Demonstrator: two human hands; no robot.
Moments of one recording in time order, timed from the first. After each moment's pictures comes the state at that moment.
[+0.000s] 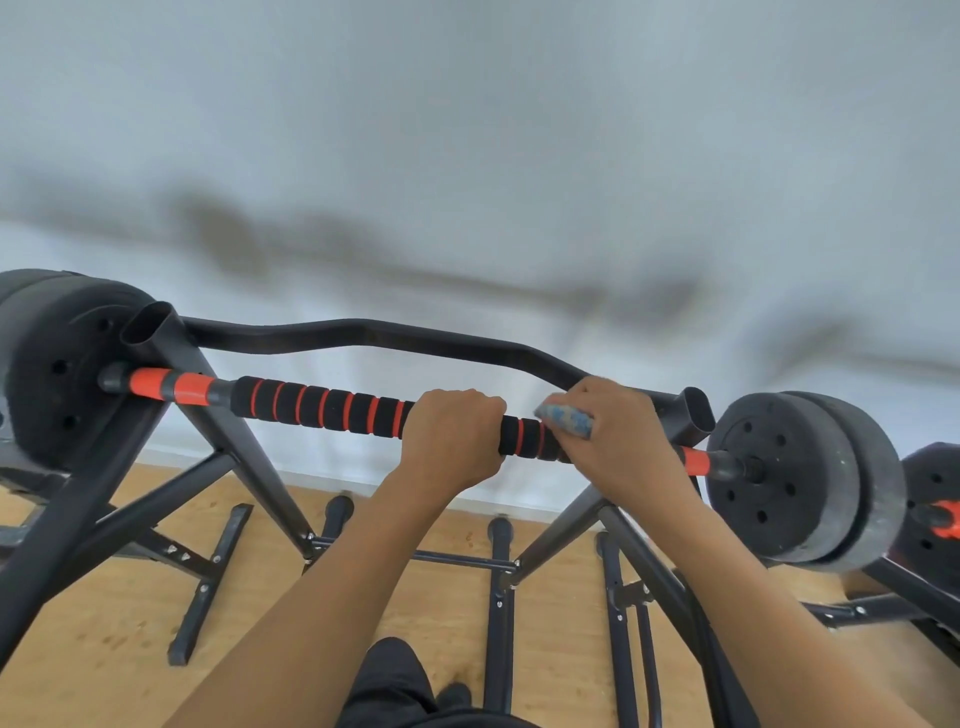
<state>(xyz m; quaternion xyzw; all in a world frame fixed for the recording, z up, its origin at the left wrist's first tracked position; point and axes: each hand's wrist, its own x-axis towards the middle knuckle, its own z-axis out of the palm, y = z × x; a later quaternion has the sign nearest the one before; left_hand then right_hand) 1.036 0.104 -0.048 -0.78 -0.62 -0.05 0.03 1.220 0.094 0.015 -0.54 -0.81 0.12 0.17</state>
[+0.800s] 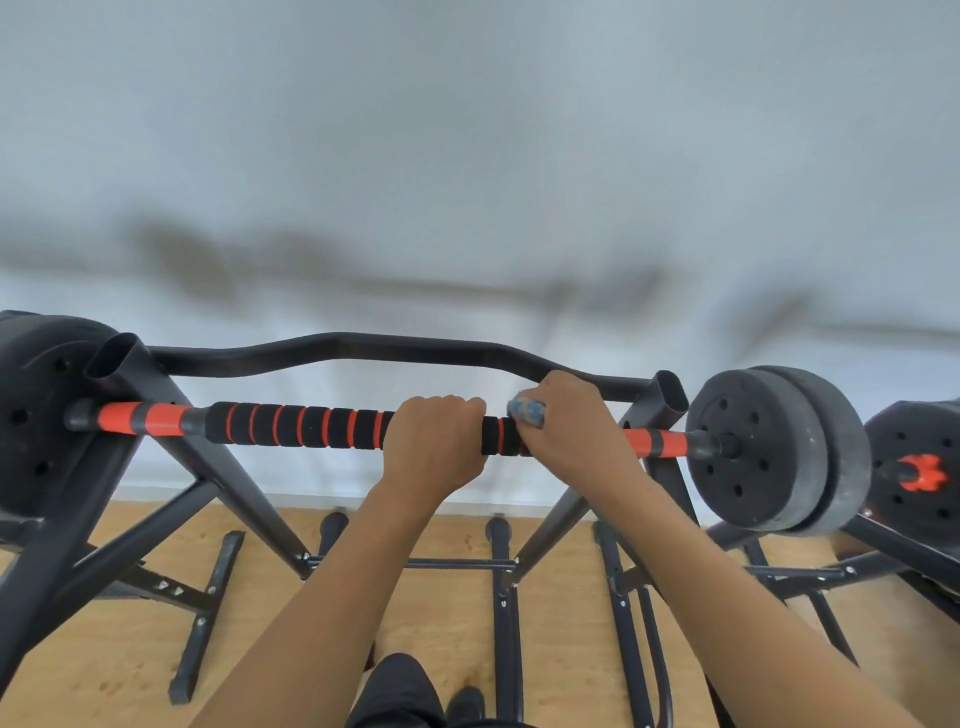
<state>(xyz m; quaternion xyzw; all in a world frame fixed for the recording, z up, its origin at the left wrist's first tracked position) 1.036 0.101 -0.049 -0.79 -0.61 -0.05 0.04 1.202 0.103 -0.001 -0.60 -0.79 0.11 0.12</state>
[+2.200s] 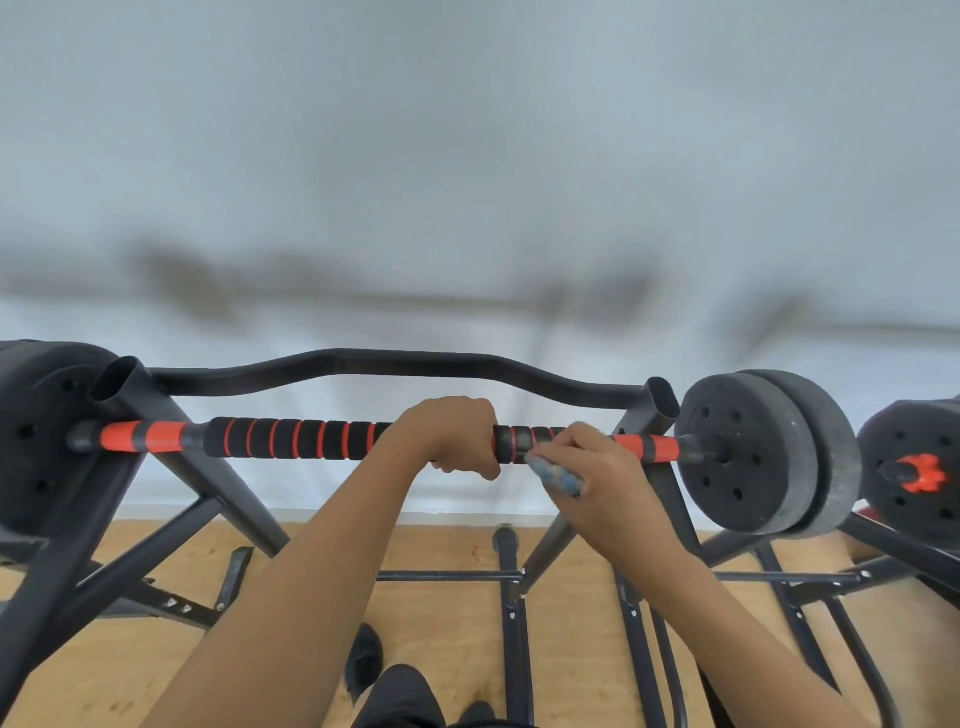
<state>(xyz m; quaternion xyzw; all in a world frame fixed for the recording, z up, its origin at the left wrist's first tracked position) 1.049 0.144 -0.016 -0.79 -0.55 0.11 -0.26 1.247 0.055 -0.023 -0.53 -0.80 0.14 0.25</state>
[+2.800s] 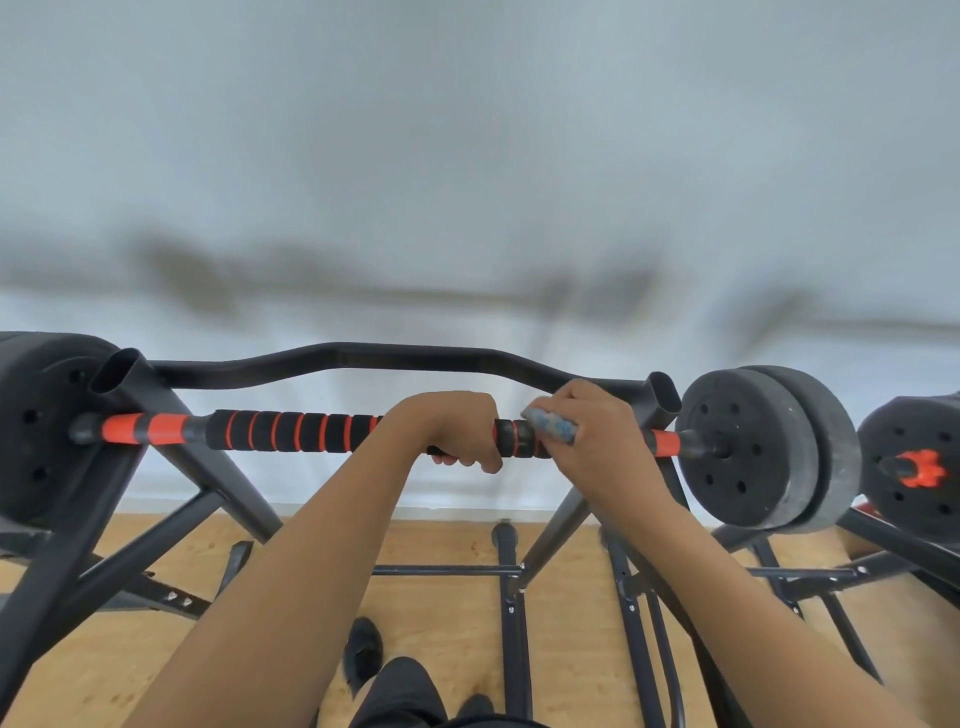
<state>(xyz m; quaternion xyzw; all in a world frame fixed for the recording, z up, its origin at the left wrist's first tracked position) 1.046 0.148 -0.010 -0.77 -0.53 0.11 -0.35 1.235 0.084 -0.006 -0.55 -0.79 0.12 0.24</state>
